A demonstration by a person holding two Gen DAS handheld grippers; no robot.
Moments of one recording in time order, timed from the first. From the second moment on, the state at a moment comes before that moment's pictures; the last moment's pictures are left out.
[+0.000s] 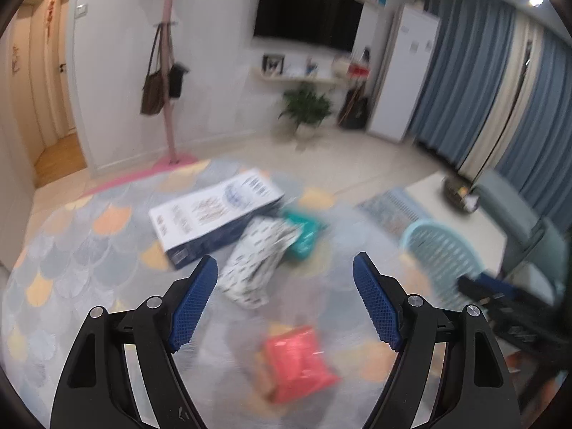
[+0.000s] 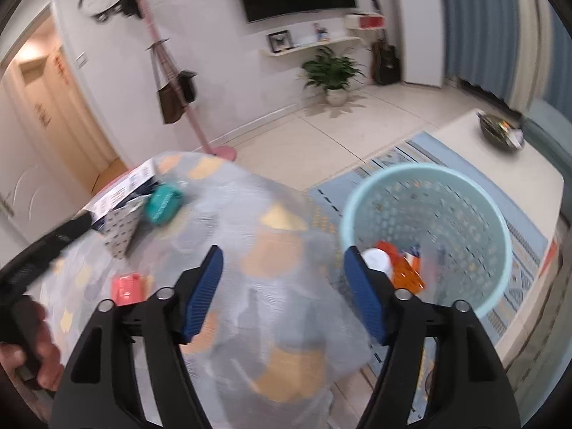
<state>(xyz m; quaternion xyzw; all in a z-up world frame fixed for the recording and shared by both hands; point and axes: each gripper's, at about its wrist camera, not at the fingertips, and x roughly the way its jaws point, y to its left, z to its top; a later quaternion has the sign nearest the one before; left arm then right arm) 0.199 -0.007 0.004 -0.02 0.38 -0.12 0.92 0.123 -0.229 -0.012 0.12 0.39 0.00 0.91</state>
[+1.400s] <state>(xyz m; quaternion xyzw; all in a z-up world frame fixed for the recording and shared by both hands) 0.199 0.072 -0.001 -0.16 0.32 -0.10 0.93 0.258 -0.090 -0.049 0.07 0.43 0.08 0.90</state>
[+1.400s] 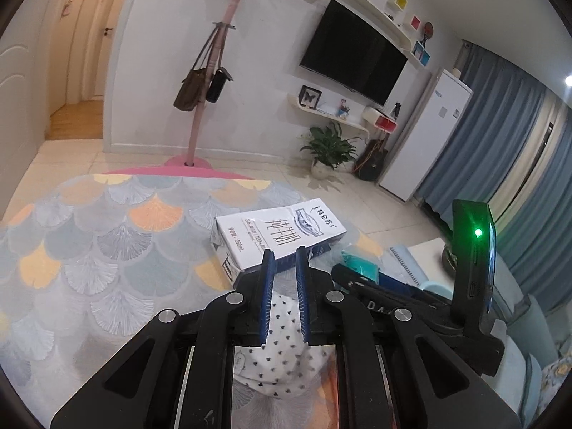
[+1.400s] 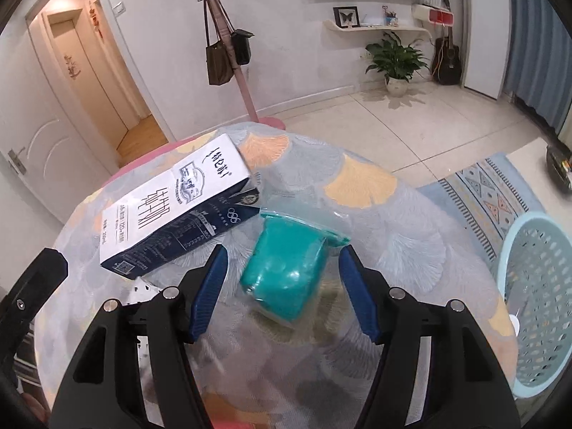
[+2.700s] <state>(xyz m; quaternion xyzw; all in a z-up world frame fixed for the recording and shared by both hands) 0.179 0.024 -0.004 0.00 0.39 -0.16 0.91 0.148 -0.185 0.016 0.10 0.31 0.05 0.95</state>
